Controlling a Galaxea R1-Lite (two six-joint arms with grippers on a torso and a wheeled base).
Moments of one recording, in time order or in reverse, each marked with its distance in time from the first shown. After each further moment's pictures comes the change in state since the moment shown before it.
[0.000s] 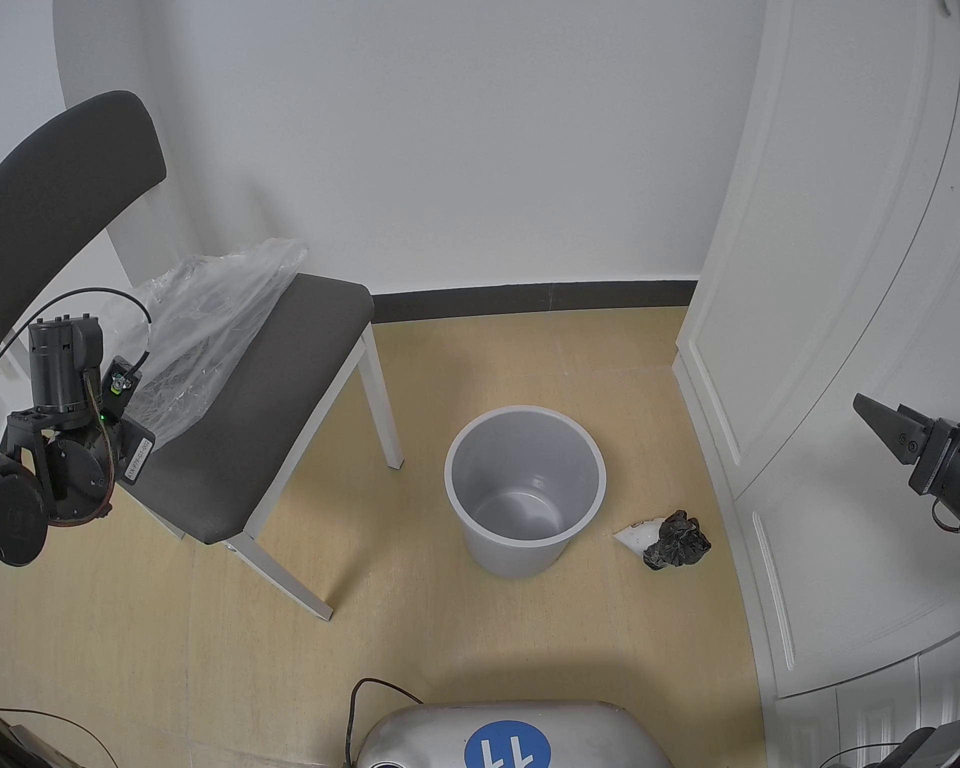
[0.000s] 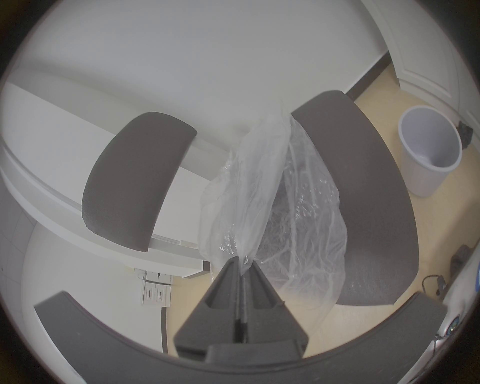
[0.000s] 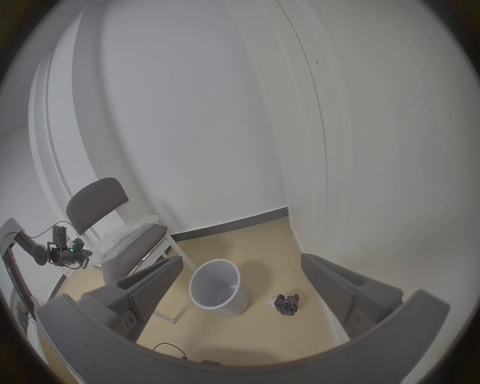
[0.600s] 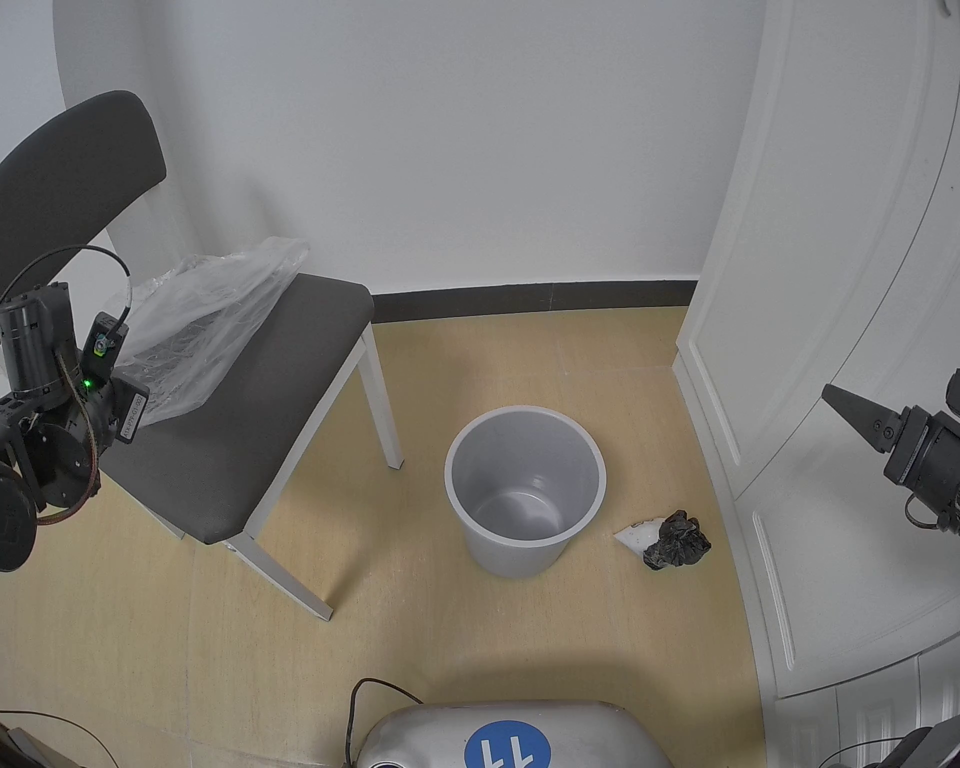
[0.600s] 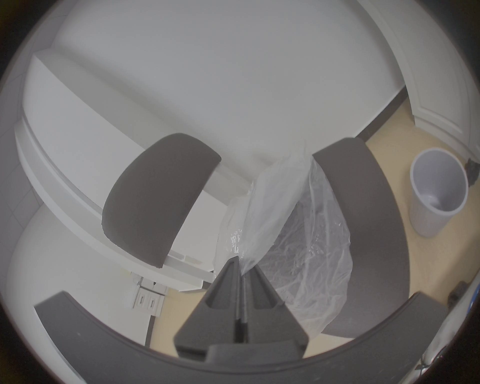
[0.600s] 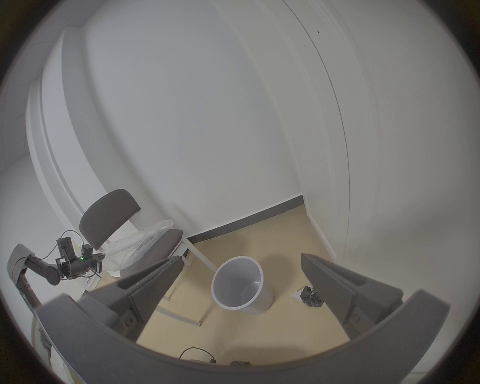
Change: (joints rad) left arm -0.032 -0.046 -0.004 -0.161 -0.011 0.000; right arm 0.092 0.089 -0.010 -0.071 -0.010 0.131
